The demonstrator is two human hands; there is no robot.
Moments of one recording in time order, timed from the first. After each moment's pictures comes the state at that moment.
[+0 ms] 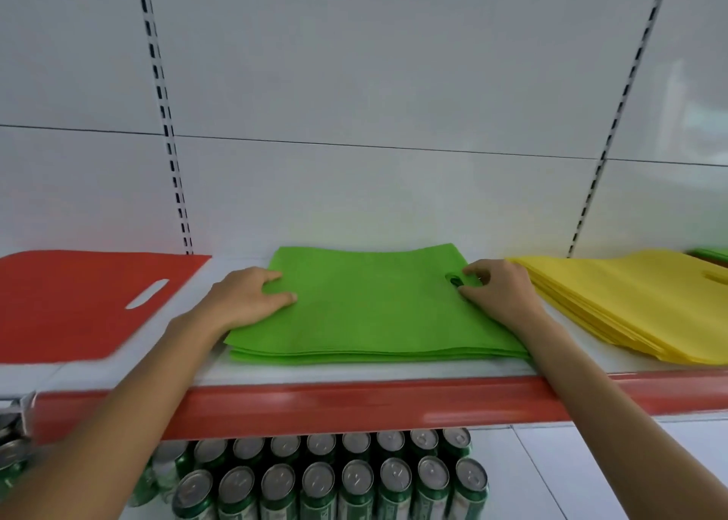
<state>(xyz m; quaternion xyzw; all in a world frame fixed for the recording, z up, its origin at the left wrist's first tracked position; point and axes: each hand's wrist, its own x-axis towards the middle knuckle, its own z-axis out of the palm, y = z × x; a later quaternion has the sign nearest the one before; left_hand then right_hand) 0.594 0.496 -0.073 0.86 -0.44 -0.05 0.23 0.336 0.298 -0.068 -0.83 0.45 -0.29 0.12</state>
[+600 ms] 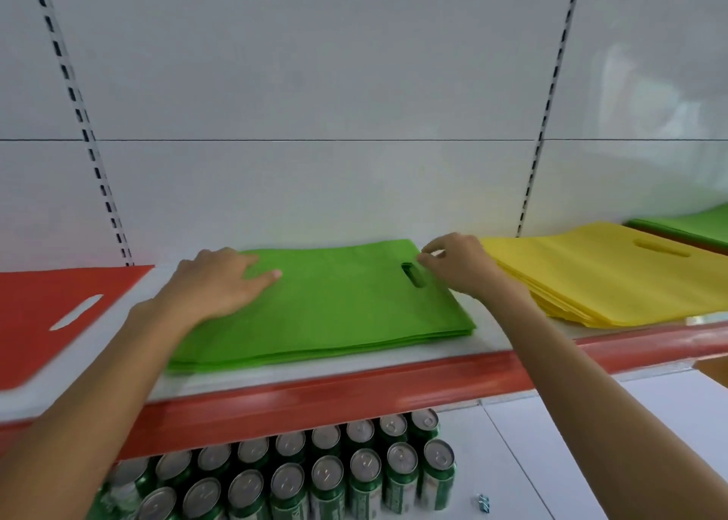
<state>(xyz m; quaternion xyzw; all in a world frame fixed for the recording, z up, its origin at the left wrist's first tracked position) 0.559 0.480 -0.039 0.88 -0.47 0.04 0.10 0.332 0.293 -0.047 -0.85 0.43 -0.26 0.14</state>
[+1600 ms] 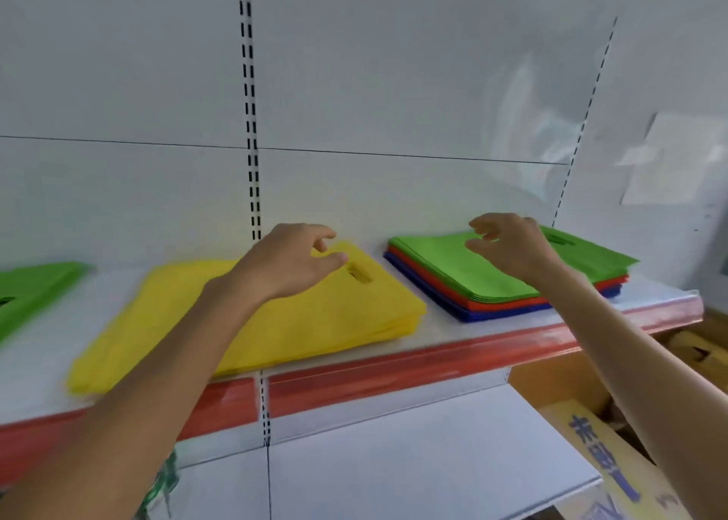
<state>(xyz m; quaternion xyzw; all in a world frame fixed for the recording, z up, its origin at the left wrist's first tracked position) 0.138 0.187 -0.013 0.72 -0.64 0.00 0.27 -0.104 0.041 -0.009 -0.81 0.48 -0.32 0.06</state>
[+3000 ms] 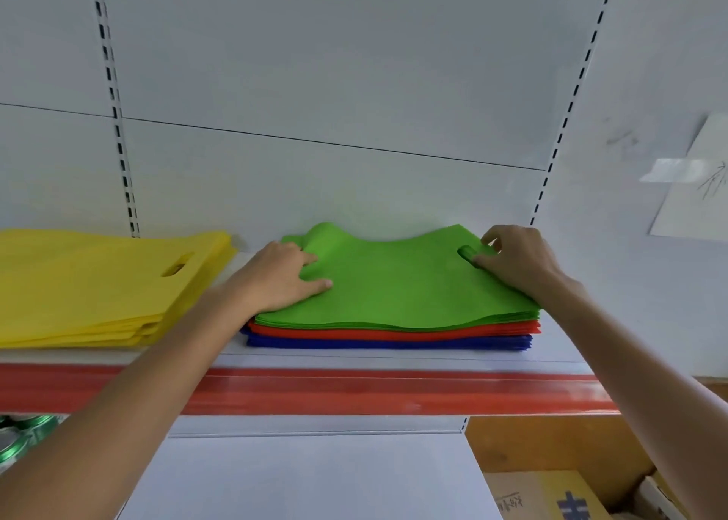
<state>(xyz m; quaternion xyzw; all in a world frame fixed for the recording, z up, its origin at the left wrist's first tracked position) -0.041 -0.004 -0.058 0.81 -0.56 0.06 0.15 -0.280 -0.189 -0.024 -0.84 0.47 -0.27 0.02</state>
